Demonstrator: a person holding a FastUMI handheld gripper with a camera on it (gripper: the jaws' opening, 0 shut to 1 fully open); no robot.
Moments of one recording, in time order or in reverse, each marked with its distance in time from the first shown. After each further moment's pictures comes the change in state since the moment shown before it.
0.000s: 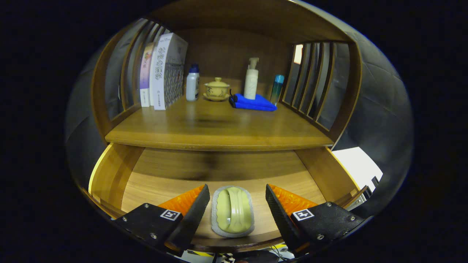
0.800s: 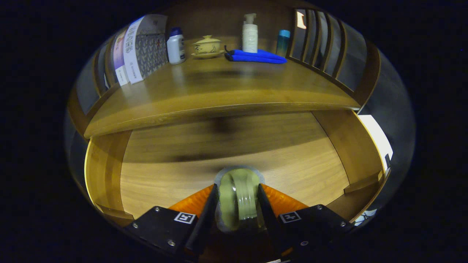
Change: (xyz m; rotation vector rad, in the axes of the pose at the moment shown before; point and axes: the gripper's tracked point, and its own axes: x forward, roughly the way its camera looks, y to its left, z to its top) arm 0.034 0.004 -0.045 0.099 0.281 0.039
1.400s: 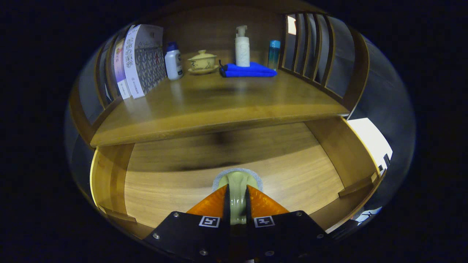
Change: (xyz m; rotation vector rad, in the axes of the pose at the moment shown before) arm -0.022 -0.014 0.018 0.023 -0.117 -0.010
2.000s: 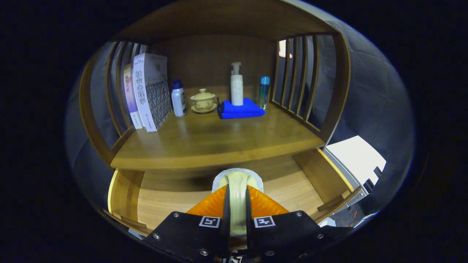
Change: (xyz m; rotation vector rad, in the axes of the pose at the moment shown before) arm -0.058 -0.007 0.066 -0.002 -0.230 0.003
